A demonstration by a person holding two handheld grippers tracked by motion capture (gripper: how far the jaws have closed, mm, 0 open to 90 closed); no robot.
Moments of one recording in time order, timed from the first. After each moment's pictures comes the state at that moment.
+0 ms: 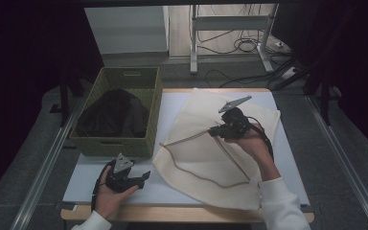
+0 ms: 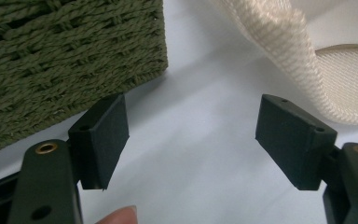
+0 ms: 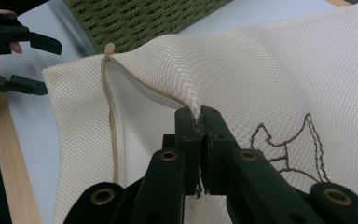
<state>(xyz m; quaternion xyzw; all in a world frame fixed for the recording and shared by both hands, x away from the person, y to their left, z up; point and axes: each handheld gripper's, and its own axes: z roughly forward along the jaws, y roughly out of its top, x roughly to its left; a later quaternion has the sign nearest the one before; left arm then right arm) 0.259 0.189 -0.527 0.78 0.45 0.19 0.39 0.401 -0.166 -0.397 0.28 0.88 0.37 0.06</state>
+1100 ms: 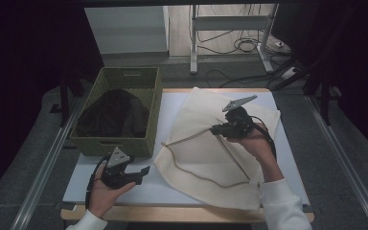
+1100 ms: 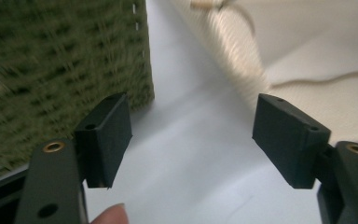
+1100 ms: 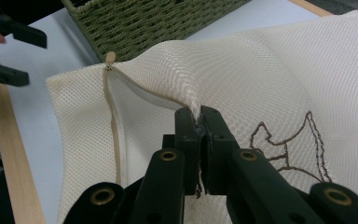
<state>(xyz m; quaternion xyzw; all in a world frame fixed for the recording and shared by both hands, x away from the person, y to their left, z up) 0.254 0.192 -0.479 0.77 0.45 0.18 0.42 0.396 -0.172 -0.389 0.28 0.88 0.38 0.07</state>
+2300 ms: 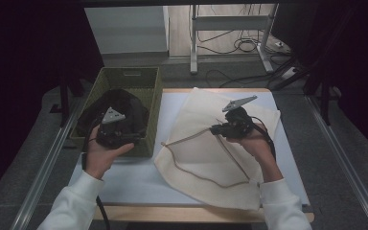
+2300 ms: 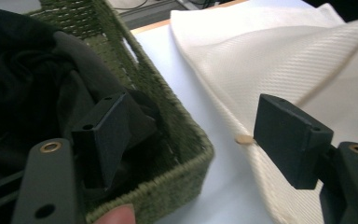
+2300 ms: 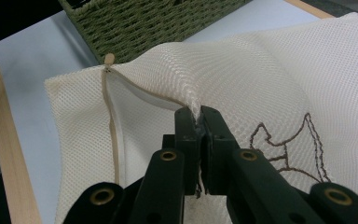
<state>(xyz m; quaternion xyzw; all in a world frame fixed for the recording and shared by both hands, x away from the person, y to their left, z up) 0.326 0.202 -0.401 0.75 0.47 0.22 0.41 0.397 -0.173 -0.391 0.28 0.87 0.39 0.07</state>
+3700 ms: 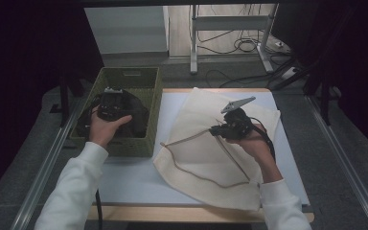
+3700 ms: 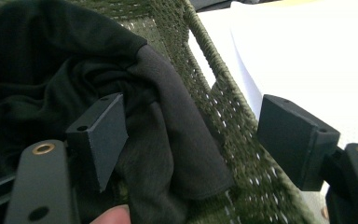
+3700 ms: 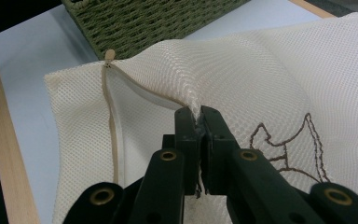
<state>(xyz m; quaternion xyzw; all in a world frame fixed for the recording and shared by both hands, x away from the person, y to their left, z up) 0.412 0.223 -0.404 0.72 0.56 0.18 0.36 0.394 -0.170 -0.392 0.28 0.88 0.38 0.08</state>
